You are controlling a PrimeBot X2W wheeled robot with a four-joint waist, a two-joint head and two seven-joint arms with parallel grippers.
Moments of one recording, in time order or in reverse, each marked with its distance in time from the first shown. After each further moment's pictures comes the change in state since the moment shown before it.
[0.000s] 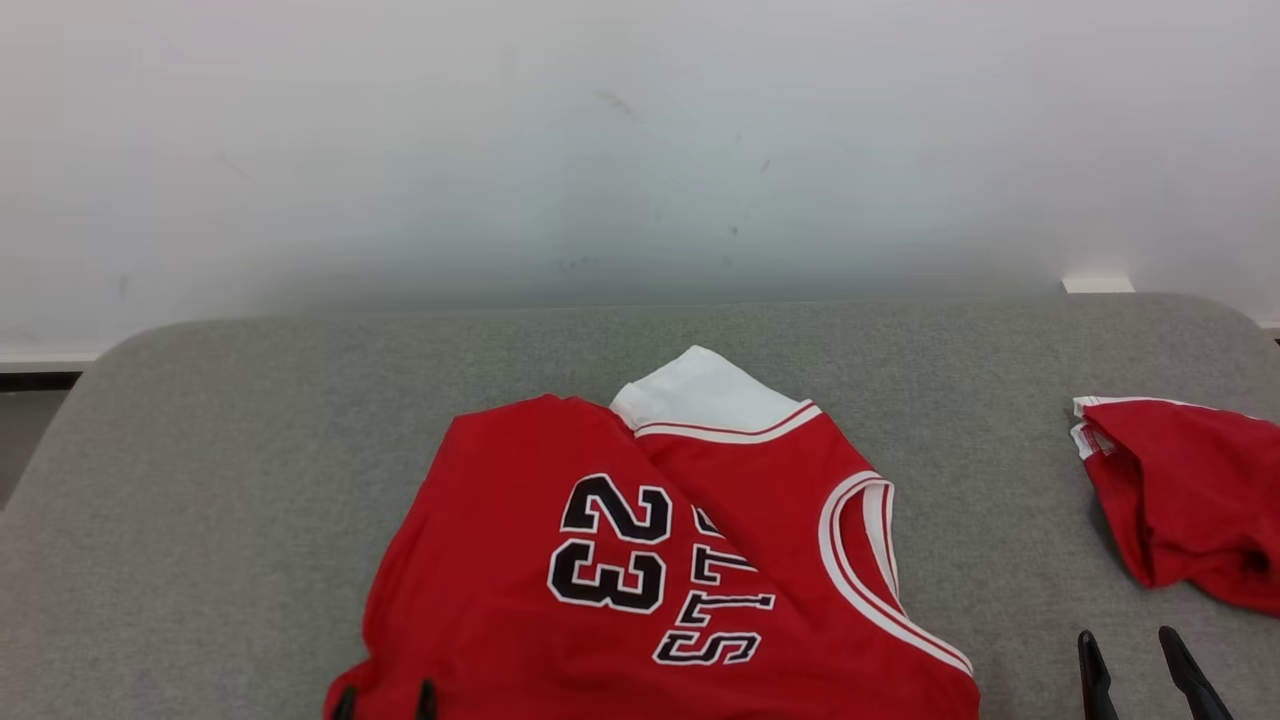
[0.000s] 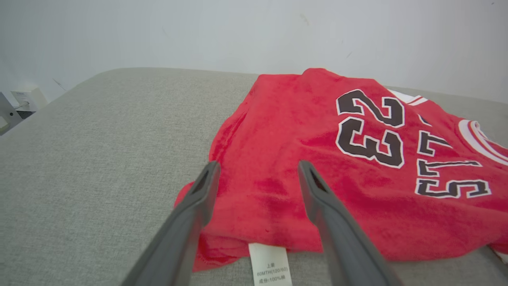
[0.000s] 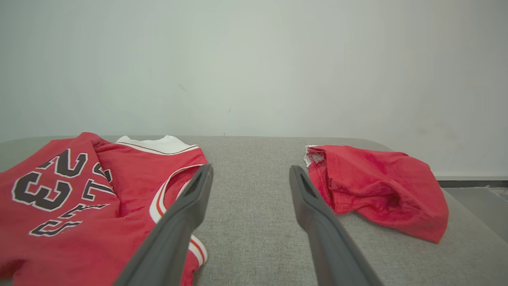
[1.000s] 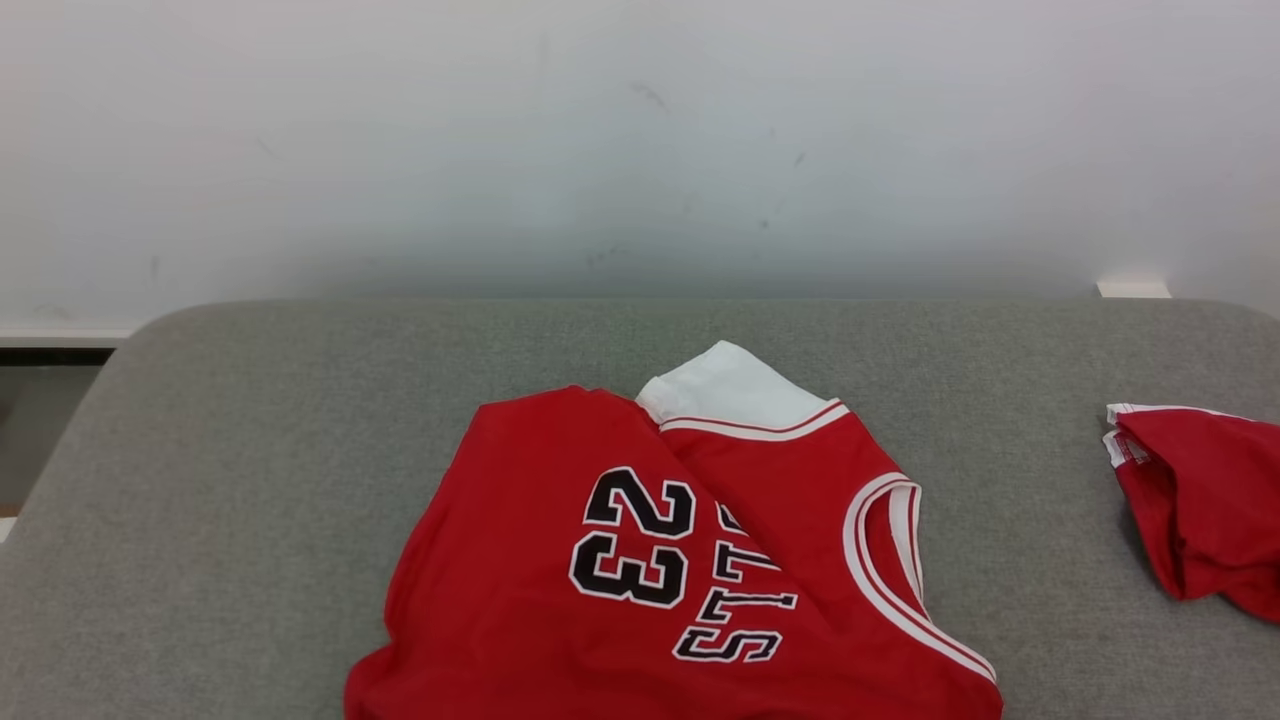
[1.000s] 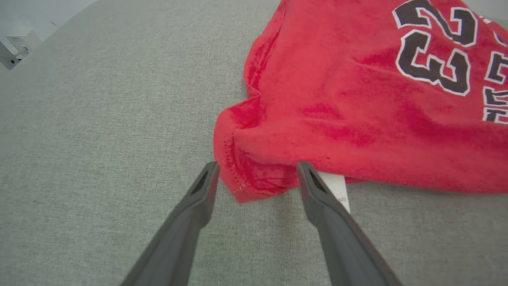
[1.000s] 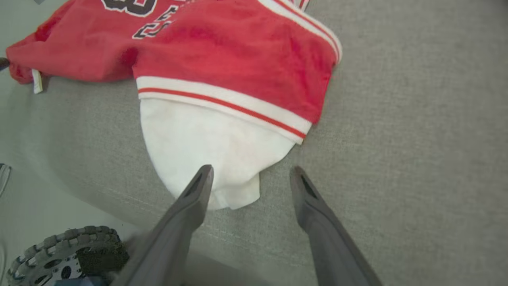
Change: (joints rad) left arm 0.018 -0.061 0.180 0.058 0.160 -0.166 0.251; right arm 0.172 -0.163 0.281 -0.147 0.241 0.000 0.532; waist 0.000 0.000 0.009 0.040
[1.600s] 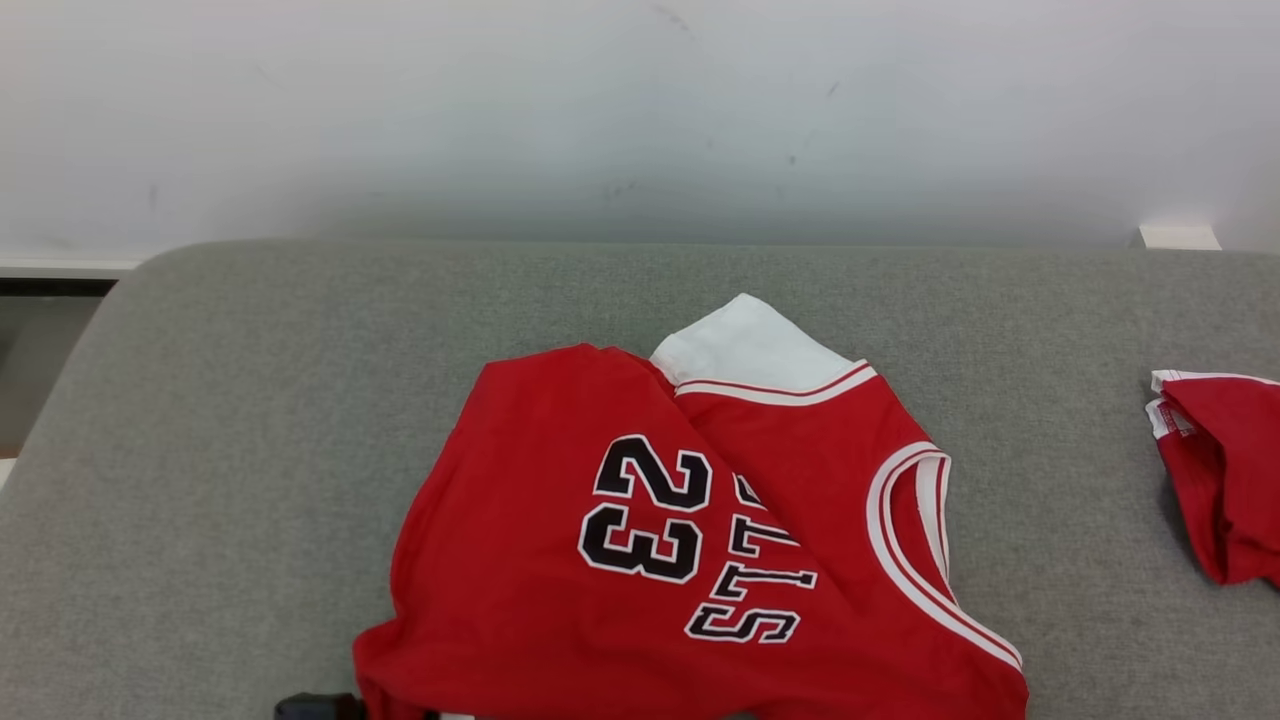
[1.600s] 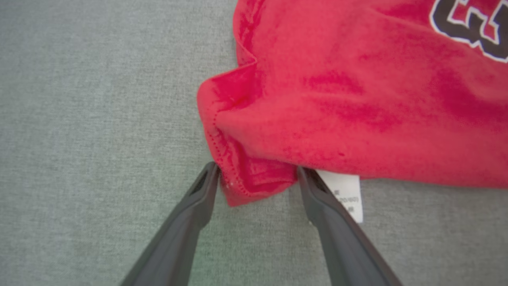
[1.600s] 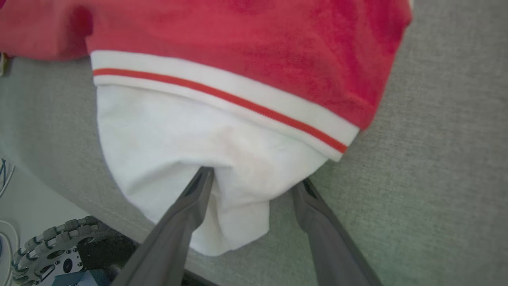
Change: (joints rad) left arm -0.077 0.012 -0.037 0.020 -0.018 -0.013 0.109; right arm -0.145 0.037 0.075 0.191 0.015 0.000 0.002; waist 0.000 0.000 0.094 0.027
